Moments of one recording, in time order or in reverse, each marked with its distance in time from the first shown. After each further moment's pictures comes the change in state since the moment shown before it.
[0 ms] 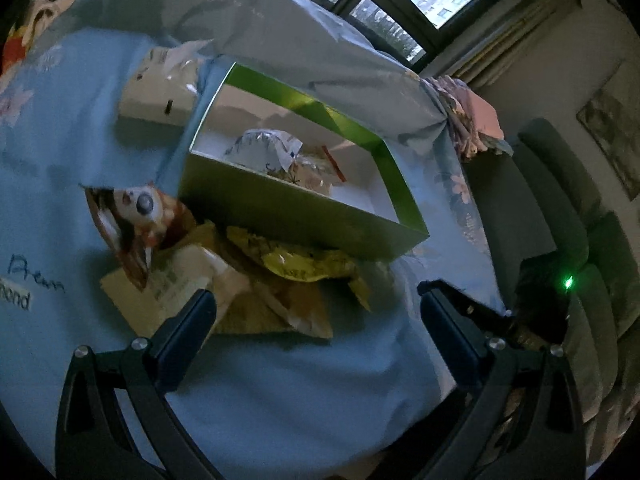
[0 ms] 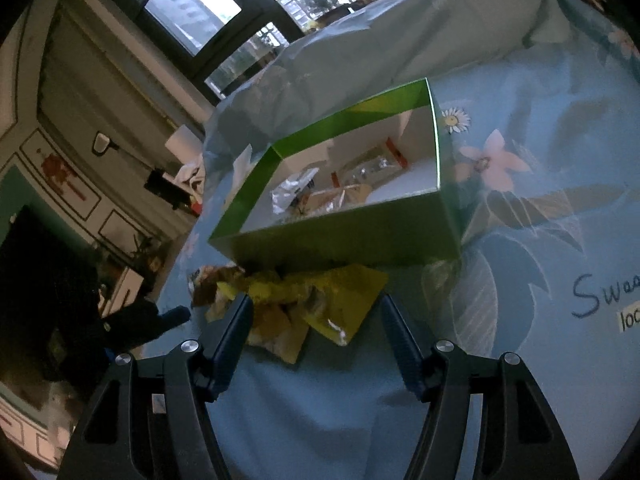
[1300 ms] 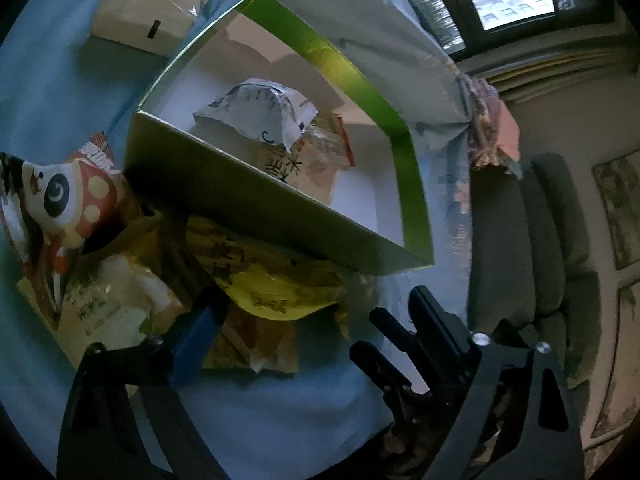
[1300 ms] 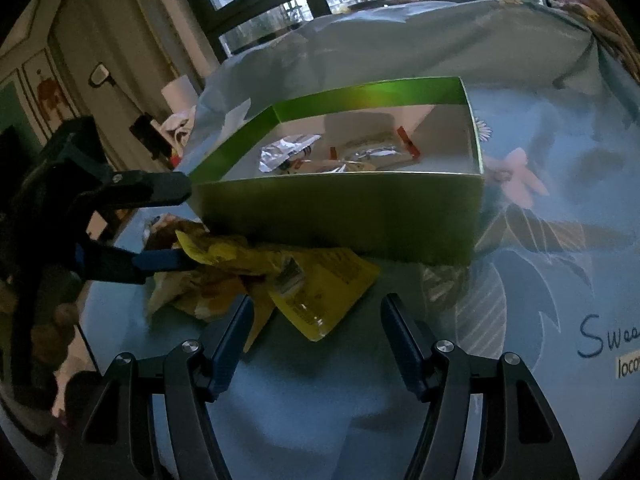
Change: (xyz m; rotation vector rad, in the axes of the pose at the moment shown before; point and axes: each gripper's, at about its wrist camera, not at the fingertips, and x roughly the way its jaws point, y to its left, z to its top) left arm 0.051 0.011 0.034 -0.233 0.184 -0.053; right arm 0.040 0.014 -0.013 -0.234 0.049 -0.127
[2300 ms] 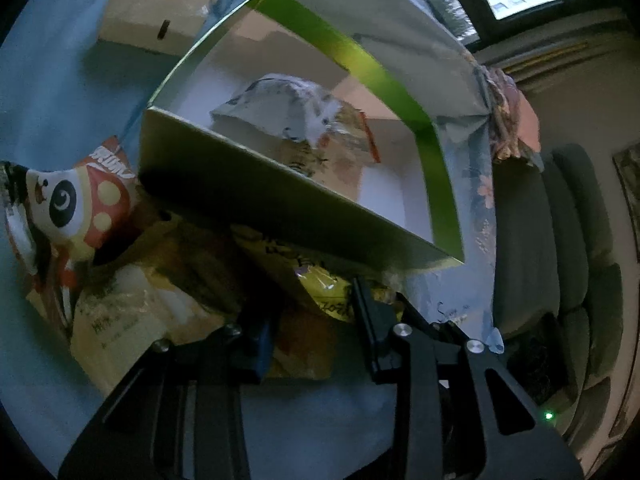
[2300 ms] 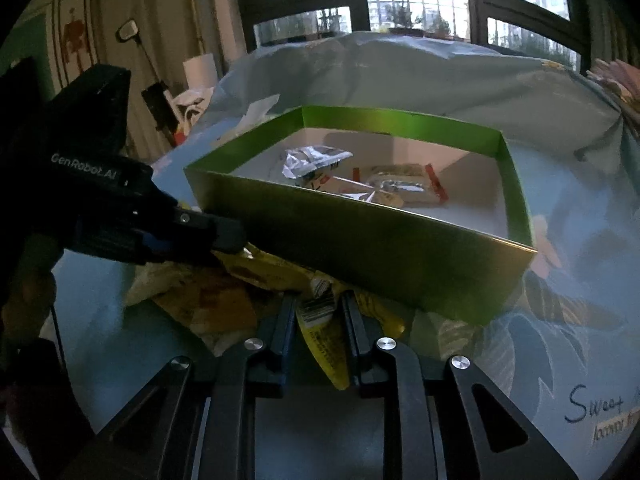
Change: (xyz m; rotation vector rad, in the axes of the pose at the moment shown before) left arm -0.004 0.002 -0.011 0.032 -0.003 0.072; right arm 0.010 0.026 0.007 -0.212 -0.055 -0.083
